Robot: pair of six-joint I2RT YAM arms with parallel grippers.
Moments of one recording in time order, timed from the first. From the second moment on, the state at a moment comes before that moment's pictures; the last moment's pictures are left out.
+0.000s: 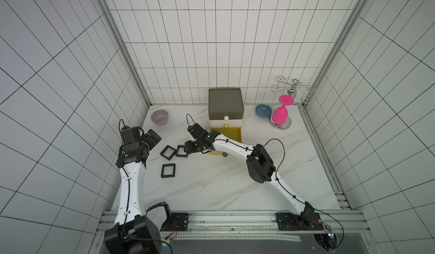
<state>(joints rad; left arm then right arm) 0.37 1.05 0.90 -0.56 0.12 -0.53 1.05 2.58 2.31 -0.65 -0.19 0.55</state>
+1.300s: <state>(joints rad) 0.37 1.05 0.90 -0.55 0.15 -0.53 1.08 2.69 2.48 -0.76 -0.10 0.46</state>
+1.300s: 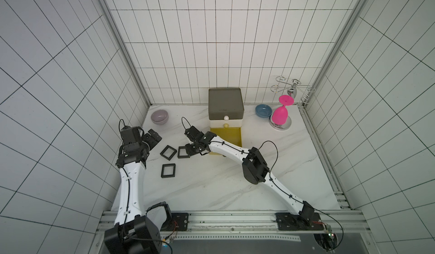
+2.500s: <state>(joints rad) 0.37 1.05 0.90 -0.55 0.16 -0.52 0.88 1.89 1.57 -0.61 0.10 0.50</state>
